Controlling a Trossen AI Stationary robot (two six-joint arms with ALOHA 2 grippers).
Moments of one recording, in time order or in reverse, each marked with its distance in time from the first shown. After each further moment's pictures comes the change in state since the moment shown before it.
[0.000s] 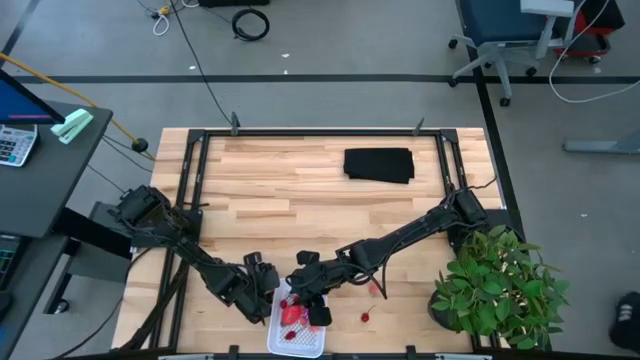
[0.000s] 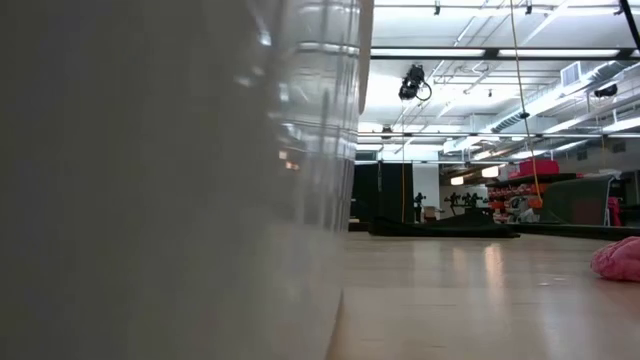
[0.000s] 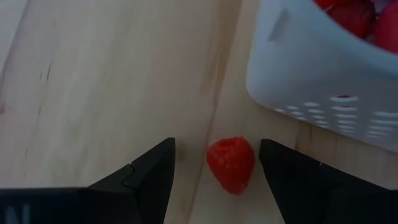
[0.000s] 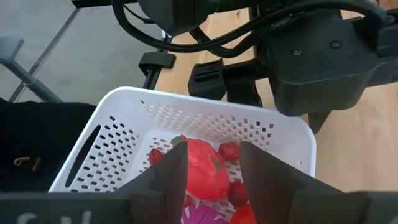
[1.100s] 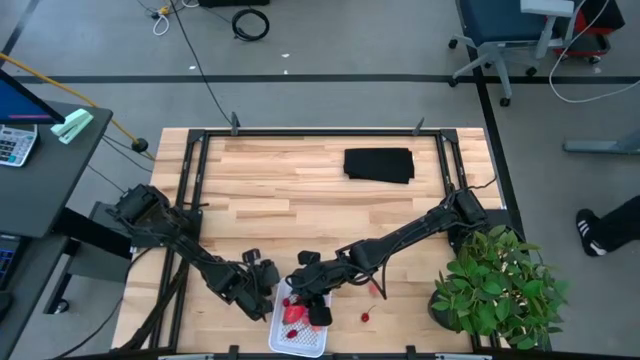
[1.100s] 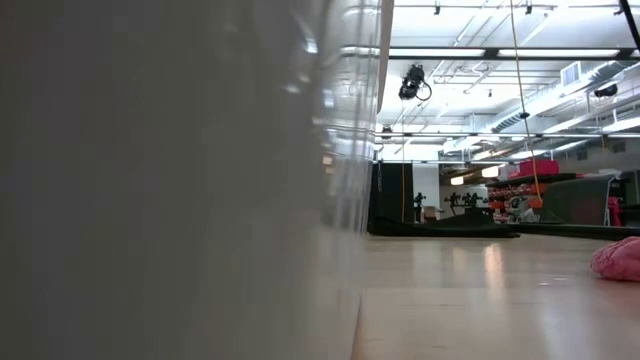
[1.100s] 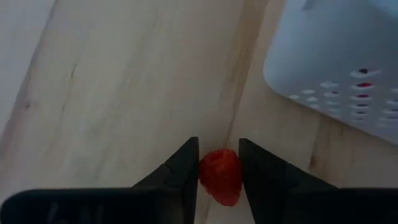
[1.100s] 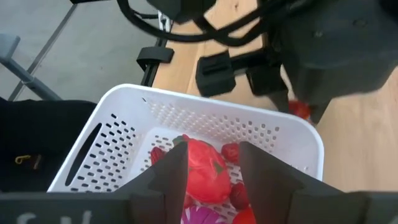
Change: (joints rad) left arm 0.001 -0.021 -0.001 -0.039 -0.003 -0.033; right arm 0.001 0.000 0.000 -0.018 0.000 0.017
